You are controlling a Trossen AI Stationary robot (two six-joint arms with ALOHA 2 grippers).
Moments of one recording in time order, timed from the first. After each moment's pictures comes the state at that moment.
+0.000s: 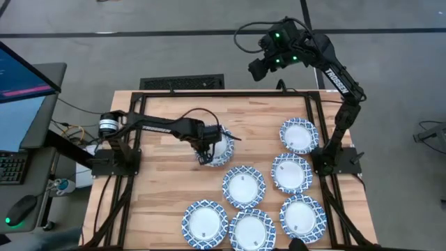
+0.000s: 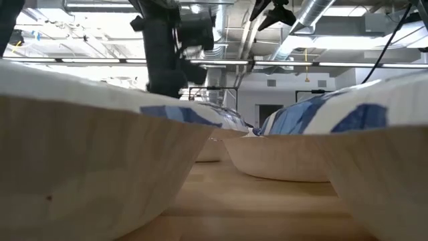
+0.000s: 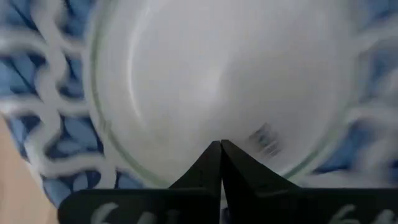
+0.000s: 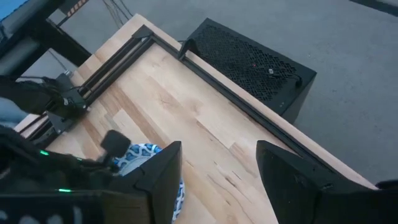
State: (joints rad) left arm 0.11 1.79 1.26 -0.82 -0.10 -0.18; right arm -0.61 1.79 2.33 -1.33 -0.13 0.23
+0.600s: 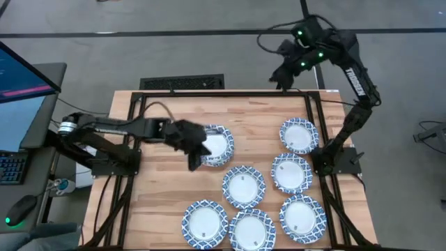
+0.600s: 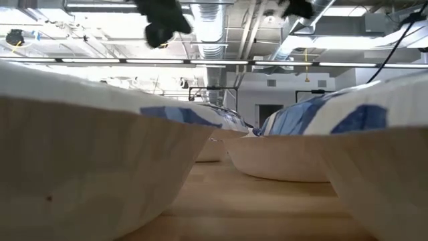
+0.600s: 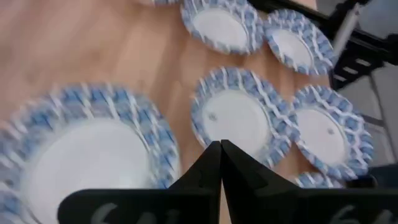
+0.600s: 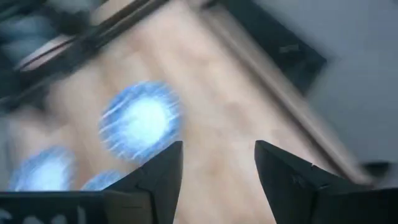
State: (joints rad) left arm -0.02 1.34 1.13 -0.48 0.08 -0.34; right arm -0.73 1.68 2.33 -1.59 -0.41 -0.09
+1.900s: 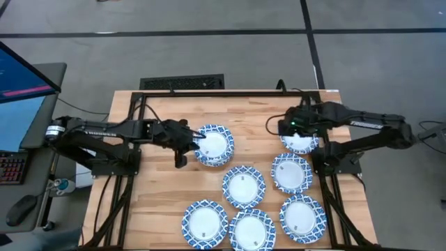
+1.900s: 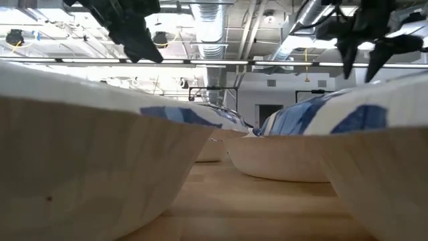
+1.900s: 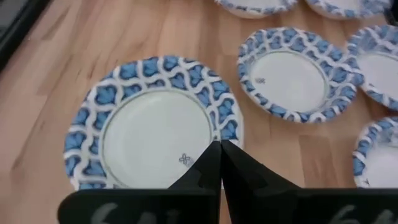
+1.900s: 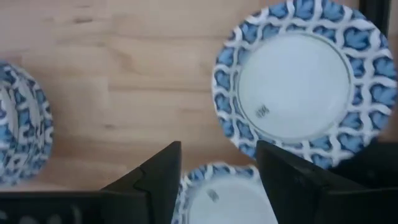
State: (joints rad) left arm 0.04 1.13 0.84 -0.40 0.00 -0.07; right arm -0.19 1.07 1.03 -1.31 0.17 1.29
